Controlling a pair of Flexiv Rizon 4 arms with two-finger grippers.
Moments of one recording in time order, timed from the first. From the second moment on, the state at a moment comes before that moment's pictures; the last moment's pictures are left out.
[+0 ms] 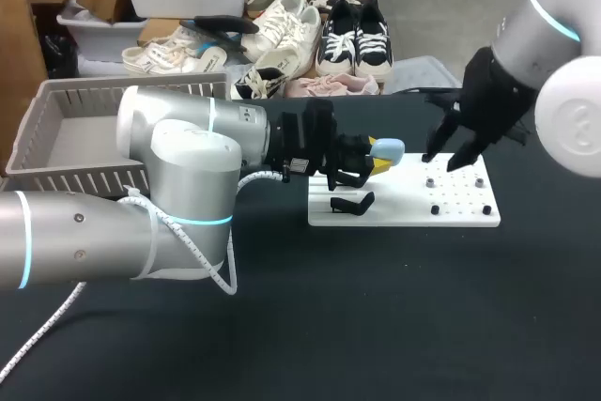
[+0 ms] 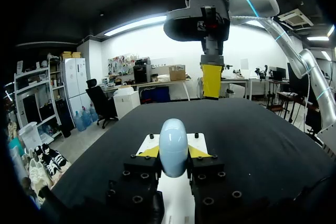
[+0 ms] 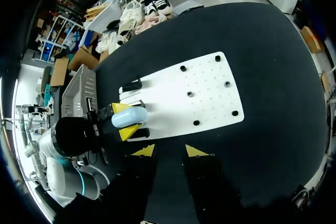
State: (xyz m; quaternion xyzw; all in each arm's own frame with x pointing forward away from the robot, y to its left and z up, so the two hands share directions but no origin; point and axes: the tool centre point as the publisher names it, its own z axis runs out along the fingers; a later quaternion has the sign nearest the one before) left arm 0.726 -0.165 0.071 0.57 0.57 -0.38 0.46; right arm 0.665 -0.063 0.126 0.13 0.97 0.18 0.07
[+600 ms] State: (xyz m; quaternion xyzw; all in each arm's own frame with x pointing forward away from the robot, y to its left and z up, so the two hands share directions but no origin) left arm 0.786 -0.061 0.091 0.54 0.61 -0.29 0.50; right arm 0.633 -0.058 0.121 0.18 0.97 0.17 0.08
